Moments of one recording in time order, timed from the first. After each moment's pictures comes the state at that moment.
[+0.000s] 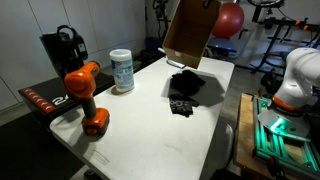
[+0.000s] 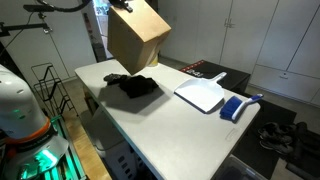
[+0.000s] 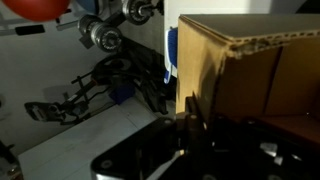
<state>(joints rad) 0.24 -0.38 0.14 -2.05 -0.88 1.66 0.36</state>
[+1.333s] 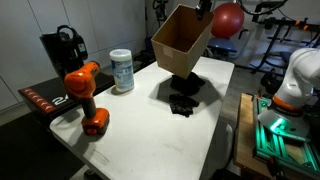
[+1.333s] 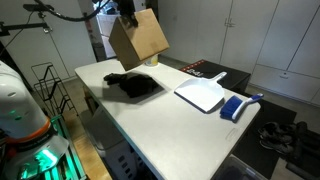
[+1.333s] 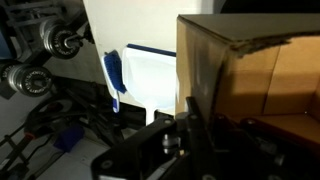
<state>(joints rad) 0.10 -0.31 0.10 -1.99 -0.53 1.78 0.34</state>
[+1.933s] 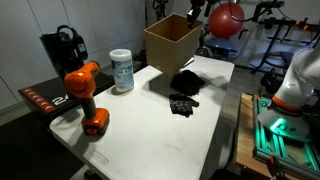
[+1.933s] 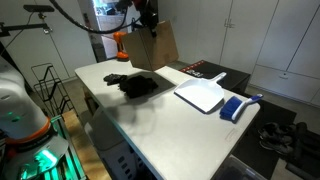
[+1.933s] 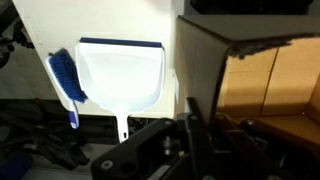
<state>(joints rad) 0.00 -0.17 -0.05 -1.95 -0.23 2.01 0.11</state>
